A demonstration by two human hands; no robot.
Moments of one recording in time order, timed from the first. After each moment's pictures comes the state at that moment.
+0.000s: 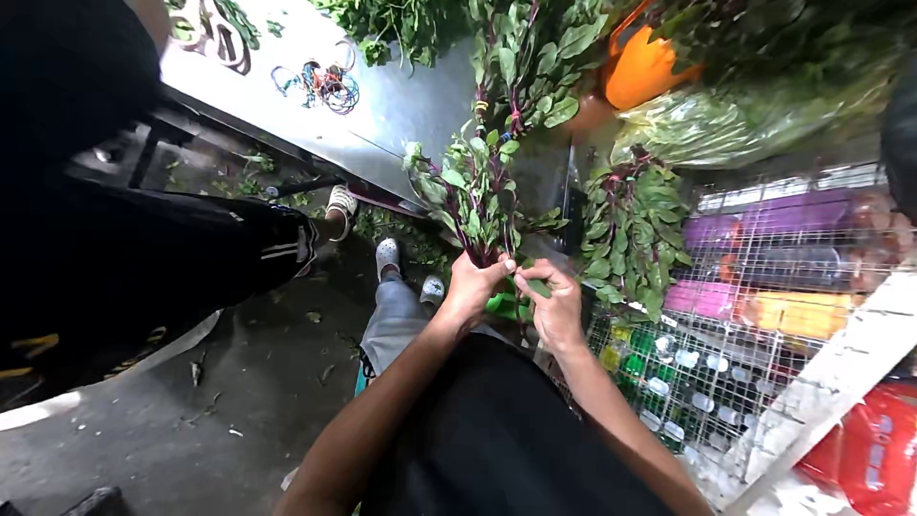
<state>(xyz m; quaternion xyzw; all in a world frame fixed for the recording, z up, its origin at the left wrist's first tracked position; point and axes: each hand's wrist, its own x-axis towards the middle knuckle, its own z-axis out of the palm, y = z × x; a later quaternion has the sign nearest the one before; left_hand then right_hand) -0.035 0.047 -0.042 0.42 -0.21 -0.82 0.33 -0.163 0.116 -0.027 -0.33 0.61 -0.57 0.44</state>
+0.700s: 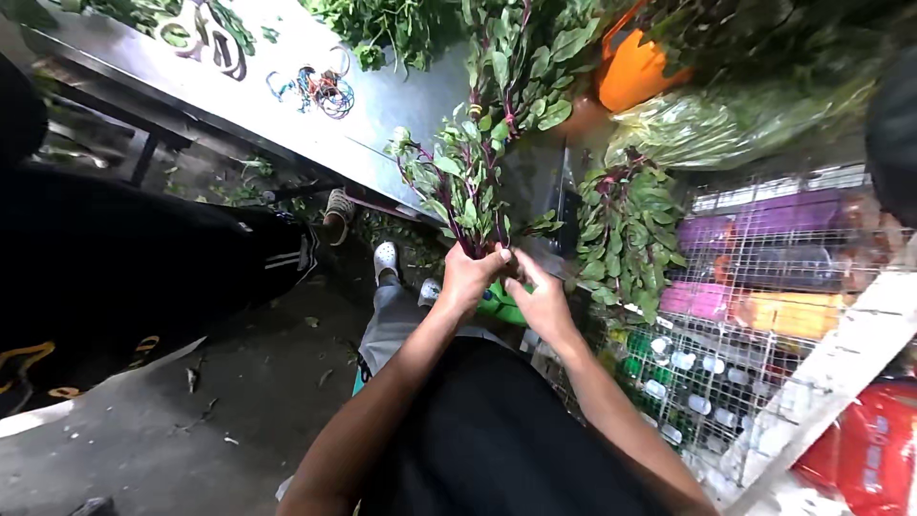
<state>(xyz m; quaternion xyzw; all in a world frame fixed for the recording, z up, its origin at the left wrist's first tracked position) -0.040 0.032 -0.040 0.46 -0.26 -0.77 0.34 -0.172 0.106 -0.013 -0.48 0.74 -0.28 0.38</state>
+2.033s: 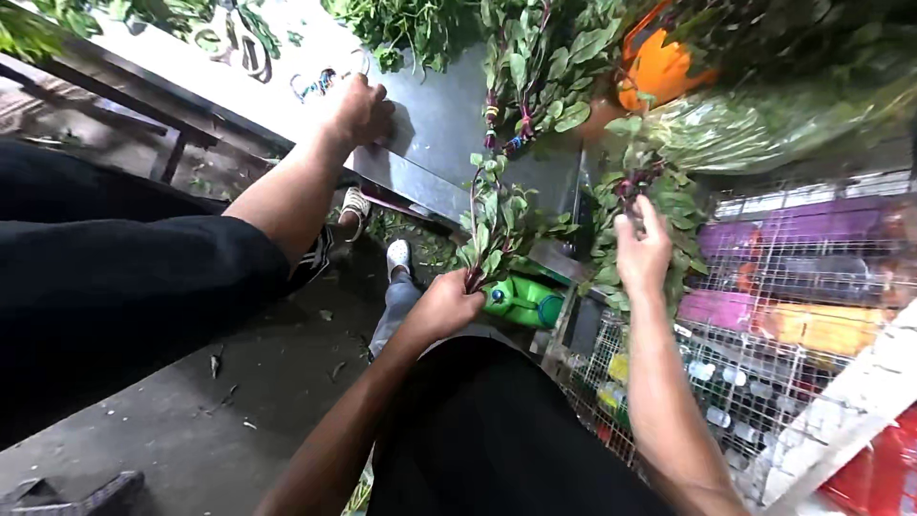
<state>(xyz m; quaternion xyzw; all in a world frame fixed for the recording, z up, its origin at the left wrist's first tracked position) 0.032 0.028 -0.018 0.46 -0.61 -0.64 0.01 -0.287 0.066 0.006 -0.43 0.84 -0.30 0.15</state>
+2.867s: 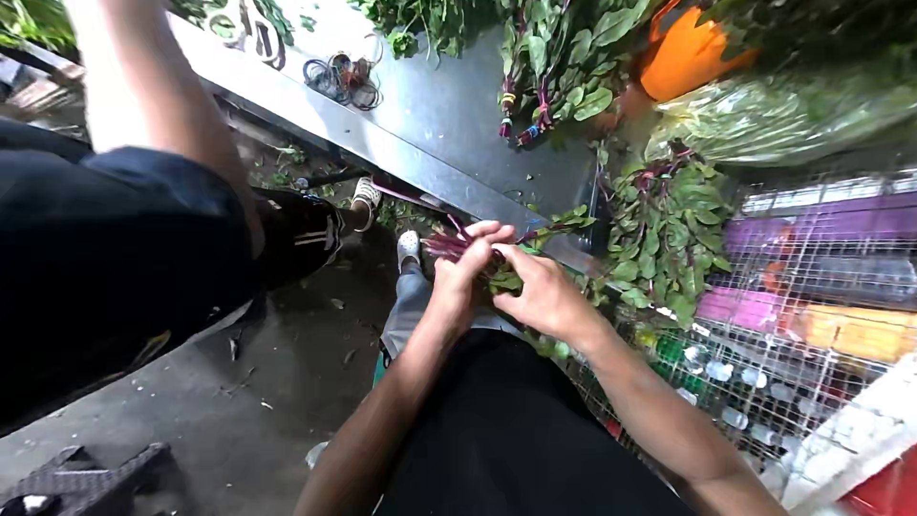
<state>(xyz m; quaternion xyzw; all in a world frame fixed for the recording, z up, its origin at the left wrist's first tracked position) 0.016 0.042 -0.018 0.35 -0.26 -0.79 0.44 -0.132 0.063 0.035 -0.65 0.65 -0.11 0.38</state>
